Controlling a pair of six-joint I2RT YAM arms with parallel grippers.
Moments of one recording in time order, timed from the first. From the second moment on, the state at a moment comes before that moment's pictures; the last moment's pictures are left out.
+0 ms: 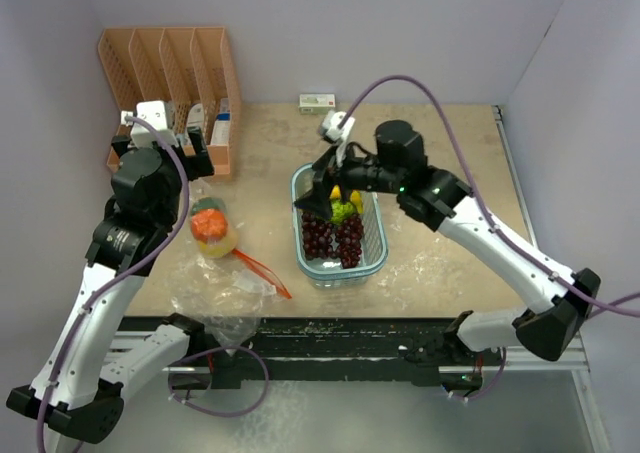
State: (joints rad) left arm -0.35 0.88 1.22 -0.44 -0.49 -0.10; right arm 0.71 1.32 1.40 -0.35 -0.49 -0.03
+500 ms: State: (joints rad) left arm -0.35 0.66 1.21 -0.47 -0.58 -0.11; right arm 0.97 1.76 1.50 -0.38 -0.33 0.10
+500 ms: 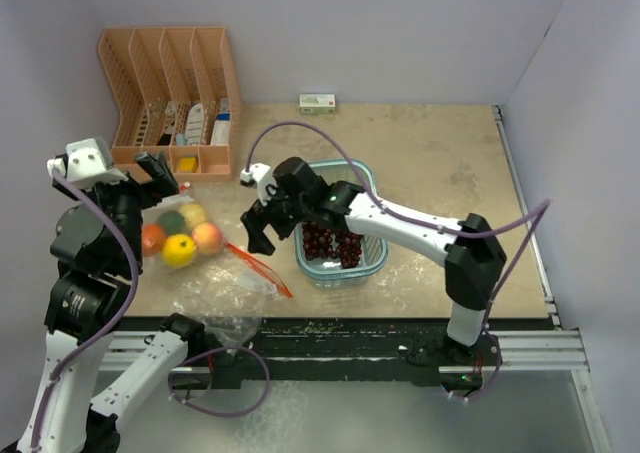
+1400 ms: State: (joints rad) left arm -0.35 0.58 1.15 -0.56 -0.52 -0.09; right arm 1.07 2.11 1.57 -0.48 -0.28 0.25
